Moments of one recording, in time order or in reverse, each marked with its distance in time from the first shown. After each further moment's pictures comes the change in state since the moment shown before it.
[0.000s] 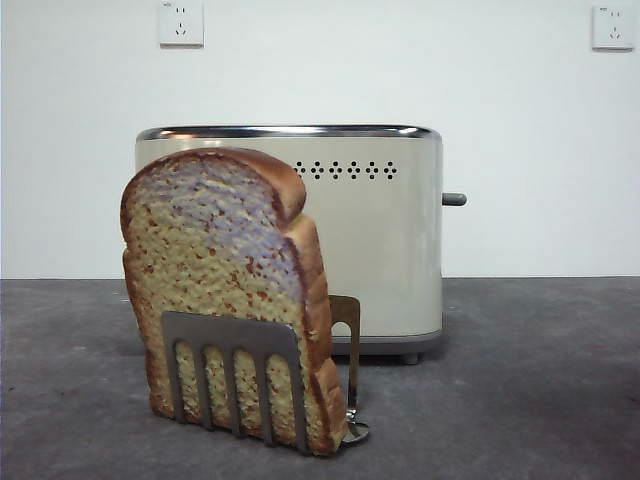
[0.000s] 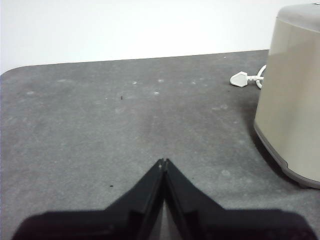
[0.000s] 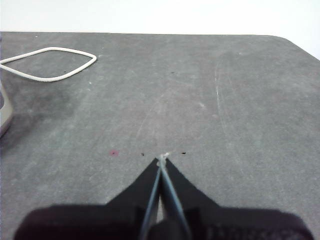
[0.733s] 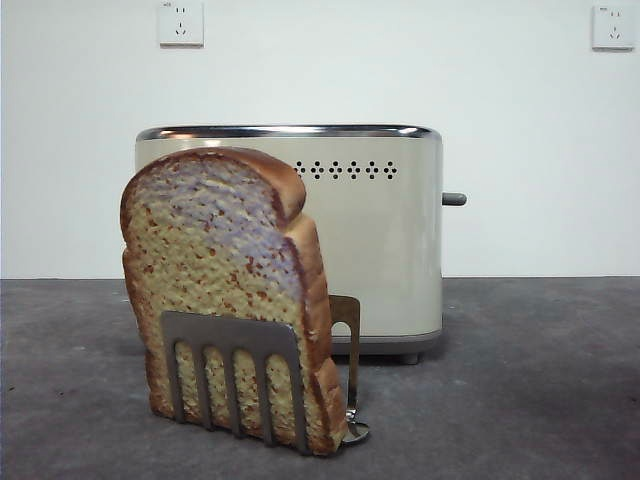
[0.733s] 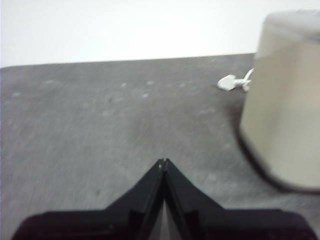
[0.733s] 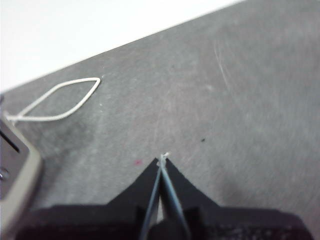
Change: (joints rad) left arm 0.000 0.003 0.035 -0.015 0.051 -0.019; right arm 0.000 0.000 0.008 -0.012 -0.003 0.402
